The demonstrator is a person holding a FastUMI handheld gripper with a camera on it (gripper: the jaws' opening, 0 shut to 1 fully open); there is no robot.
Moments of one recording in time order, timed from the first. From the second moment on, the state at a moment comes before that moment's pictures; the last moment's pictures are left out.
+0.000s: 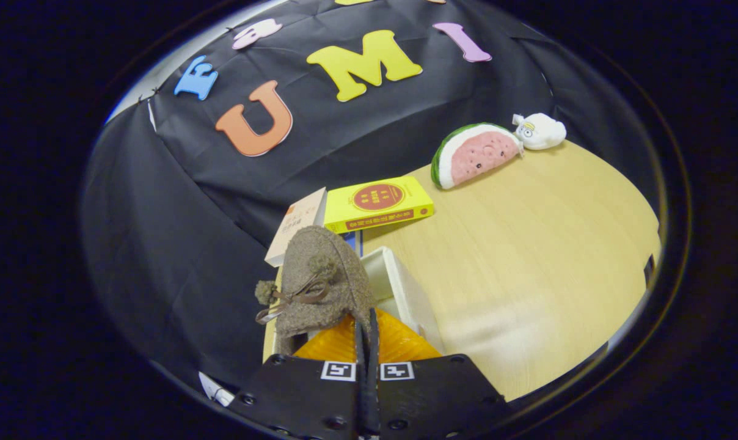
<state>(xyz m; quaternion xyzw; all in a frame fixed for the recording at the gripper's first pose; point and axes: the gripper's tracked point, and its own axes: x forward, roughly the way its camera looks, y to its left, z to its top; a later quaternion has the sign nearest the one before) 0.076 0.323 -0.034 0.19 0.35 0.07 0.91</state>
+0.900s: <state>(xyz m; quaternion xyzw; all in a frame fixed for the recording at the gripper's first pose) 0.055 0.319 -0.052 0.16 0.35 0.01 0.92</state>
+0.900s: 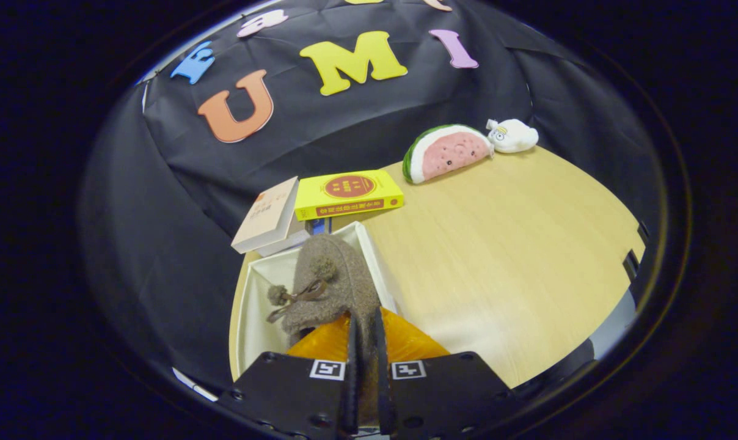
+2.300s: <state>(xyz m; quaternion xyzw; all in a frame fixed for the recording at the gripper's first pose) -0.007 0.171 0.075 -0.03 0.02 0.07 1.00</state>
